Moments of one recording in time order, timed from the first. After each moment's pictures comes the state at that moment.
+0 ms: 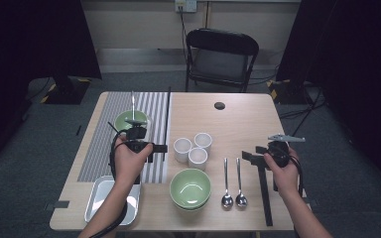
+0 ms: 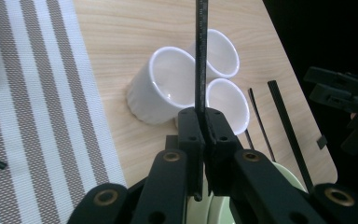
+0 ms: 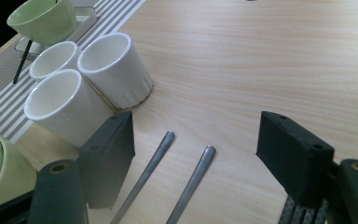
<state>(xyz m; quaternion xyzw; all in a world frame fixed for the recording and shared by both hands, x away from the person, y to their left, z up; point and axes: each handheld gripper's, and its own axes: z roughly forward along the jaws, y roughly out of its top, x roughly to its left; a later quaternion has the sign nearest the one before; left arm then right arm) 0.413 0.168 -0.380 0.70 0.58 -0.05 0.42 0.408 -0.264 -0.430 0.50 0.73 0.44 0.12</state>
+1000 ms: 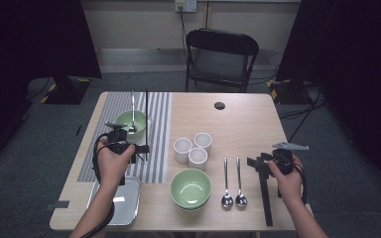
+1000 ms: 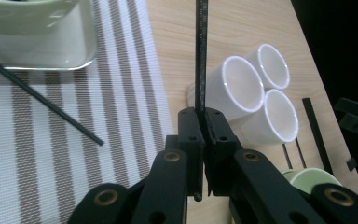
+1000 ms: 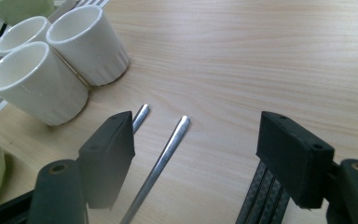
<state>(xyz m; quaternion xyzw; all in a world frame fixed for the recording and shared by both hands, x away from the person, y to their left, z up) 0.412 0.218 -0.396 0.67 0.62 -0.02 0.41 0.397 -0.281 -0.452 0.51 0.73 0.43 0.14</state>
